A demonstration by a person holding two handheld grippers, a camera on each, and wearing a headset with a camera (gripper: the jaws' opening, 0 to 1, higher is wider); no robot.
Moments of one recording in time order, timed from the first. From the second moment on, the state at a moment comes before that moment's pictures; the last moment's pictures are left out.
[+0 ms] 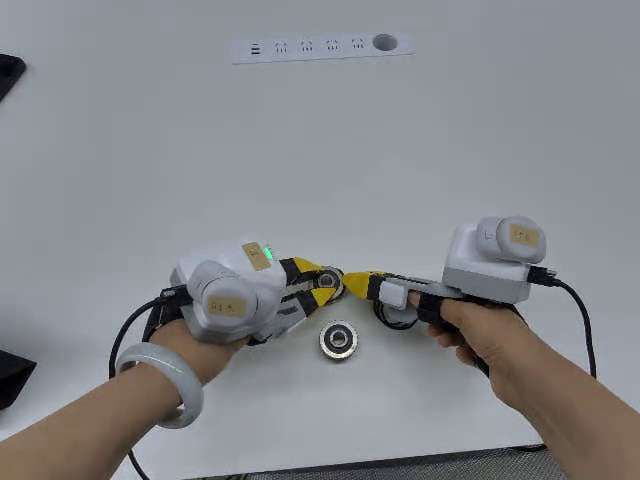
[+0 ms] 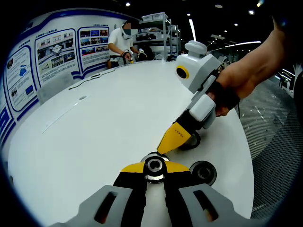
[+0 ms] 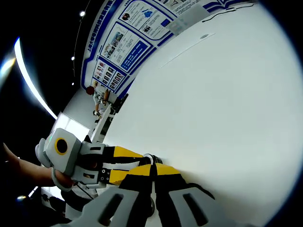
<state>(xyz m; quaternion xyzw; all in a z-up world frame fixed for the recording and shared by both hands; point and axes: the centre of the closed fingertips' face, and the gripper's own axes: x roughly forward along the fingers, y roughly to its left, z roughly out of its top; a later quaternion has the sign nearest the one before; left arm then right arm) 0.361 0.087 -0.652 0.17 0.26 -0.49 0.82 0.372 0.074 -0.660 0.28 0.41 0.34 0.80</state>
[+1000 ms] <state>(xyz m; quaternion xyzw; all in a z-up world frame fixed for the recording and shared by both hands) 0.361 0.087 -0.652 0.17 0.26 -0.49 0.82 0.368 0.082 -0.648 0.29 0.40 0.36 0.79</state>
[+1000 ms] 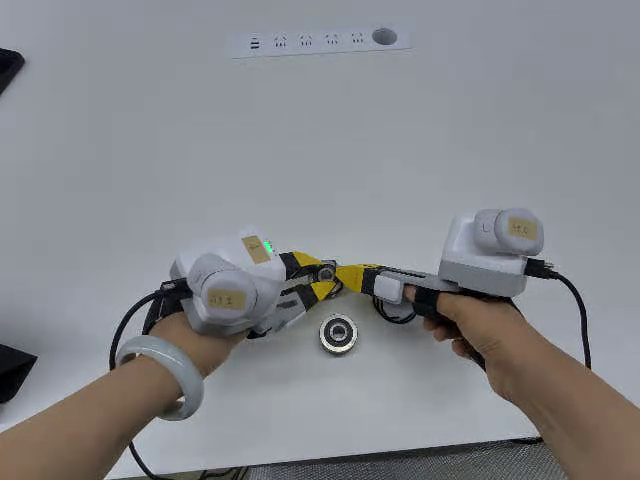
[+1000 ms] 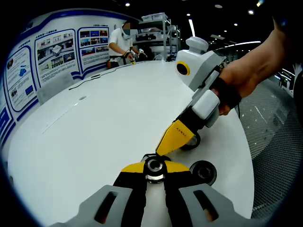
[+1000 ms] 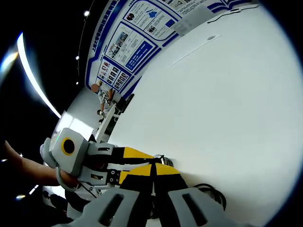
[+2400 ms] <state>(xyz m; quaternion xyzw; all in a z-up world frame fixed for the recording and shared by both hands) 0.361 0.096 -0.652 0.17 0.25 -0.48 0.82 0.366 0.086 -0.643 0.30 0.39 0.35 0.79</state>
